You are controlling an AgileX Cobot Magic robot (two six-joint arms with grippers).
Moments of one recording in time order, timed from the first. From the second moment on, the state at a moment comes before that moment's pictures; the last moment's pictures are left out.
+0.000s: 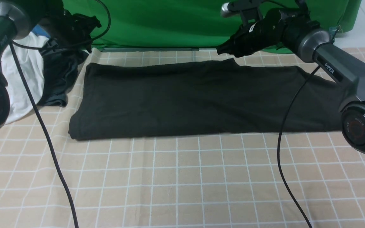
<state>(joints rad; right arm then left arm) 0.26 2.59 -2.42 0.18 0.61 -0.14 0.04 2.36 -2.21 0.02 0.92 -0.55</state>
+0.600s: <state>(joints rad) 0.24 2.40 -2.42 0.06 1.14 -0.18 -0.07 2.26 -2.17 -0.10 1.21 -0.27</state>
